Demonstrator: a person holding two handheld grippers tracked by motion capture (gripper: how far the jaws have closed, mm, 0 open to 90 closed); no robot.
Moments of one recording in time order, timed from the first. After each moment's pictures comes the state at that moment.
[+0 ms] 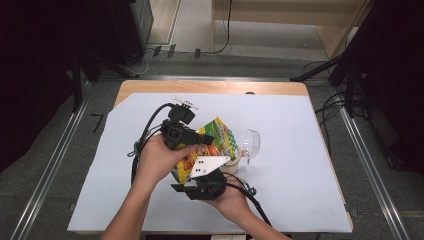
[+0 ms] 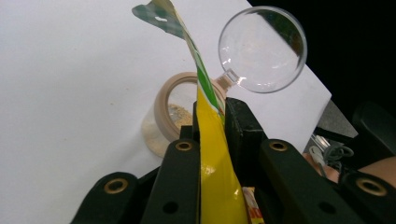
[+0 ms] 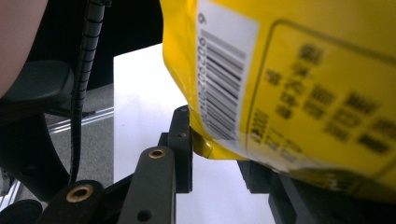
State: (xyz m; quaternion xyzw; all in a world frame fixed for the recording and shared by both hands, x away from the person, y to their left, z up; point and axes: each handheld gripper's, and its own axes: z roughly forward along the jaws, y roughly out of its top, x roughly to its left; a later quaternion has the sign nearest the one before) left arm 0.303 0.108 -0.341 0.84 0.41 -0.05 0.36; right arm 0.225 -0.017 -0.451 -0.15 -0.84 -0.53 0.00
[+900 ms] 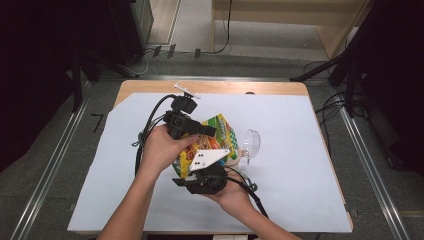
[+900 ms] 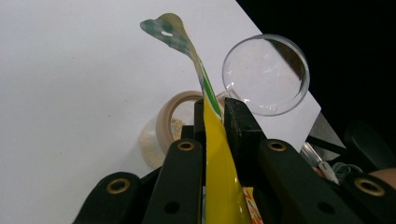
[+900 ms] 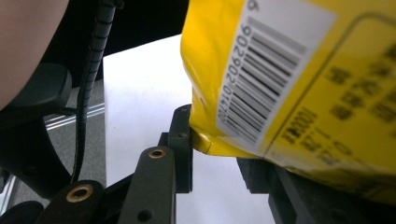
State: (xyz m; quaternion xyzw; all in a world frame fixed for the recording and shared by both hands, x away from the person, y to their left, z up) left arm 0.326 0.106 -0.337 0.82 0.42 -0.08 0.37; right arm 0.233 -0.017 -0.437 -0.16 -0.84 -0.51 -0.01
